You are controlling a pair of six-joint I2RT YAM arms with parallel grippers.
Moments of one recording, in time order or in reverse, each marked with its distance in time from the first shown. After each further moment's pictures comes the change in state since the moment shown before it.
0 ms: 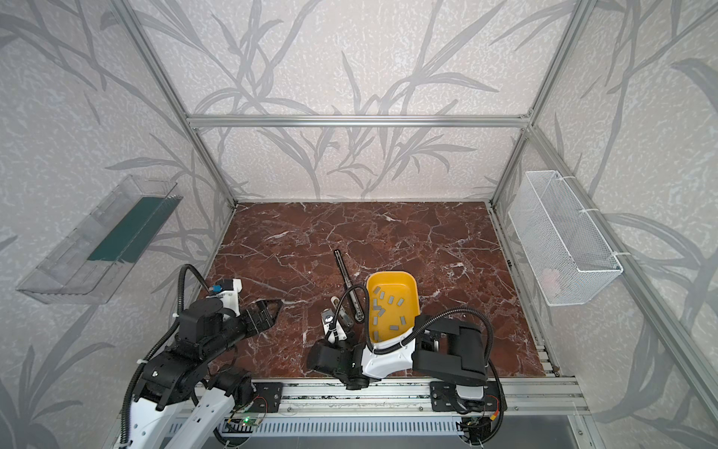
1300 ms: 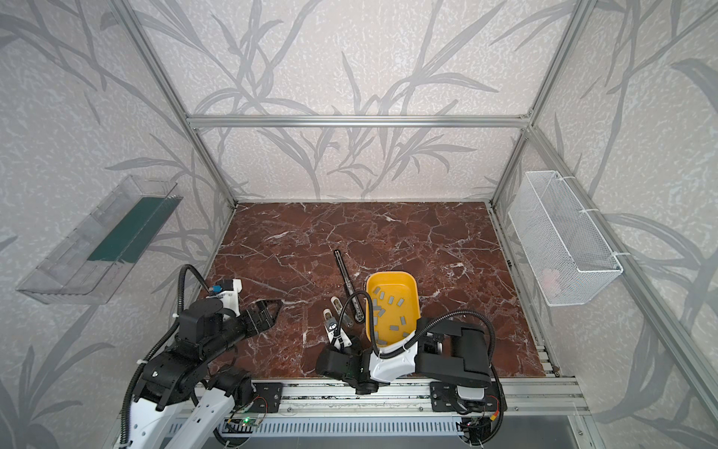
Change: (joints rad) left arm 0.000 0.000 0.000 0.000 0.000 -0.001; right arm 0.011 -0.014 -0.097 0.079 -0.098 -0.023
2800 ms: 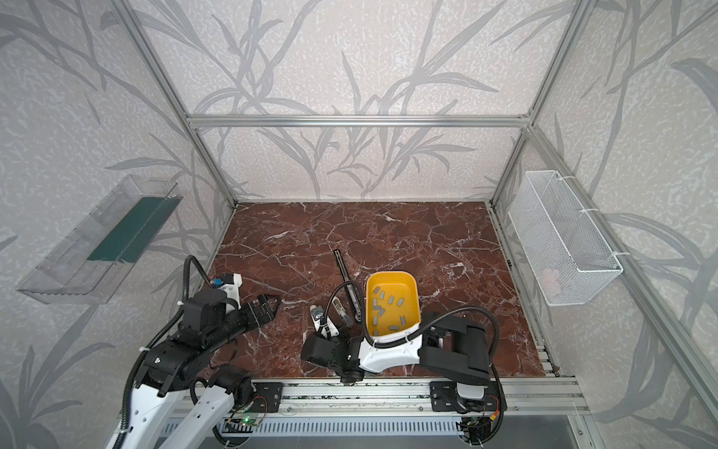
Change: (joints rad) left arm 0.003 0.148 0.091 -0.023 -0.042 0.013; right arm -0.047 -0.071 0.182 -0.218 -0.061 -0.040
